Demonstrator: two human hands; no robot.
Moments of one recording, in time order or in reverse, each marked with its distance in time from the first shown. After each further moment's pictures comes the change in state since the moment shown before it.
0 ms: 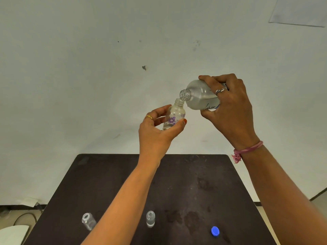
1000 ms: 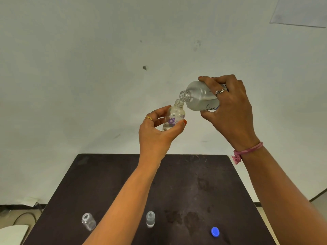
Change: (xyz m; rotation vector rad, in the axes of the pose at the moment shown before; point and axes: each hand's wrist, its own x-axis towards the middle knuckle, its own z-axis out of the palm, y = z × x) left_hand -0.001 0.000 0.000 0.013 0.013 -0.012; right_hand 0.001 0.000 0.002 -0.008 0.000 -0.018
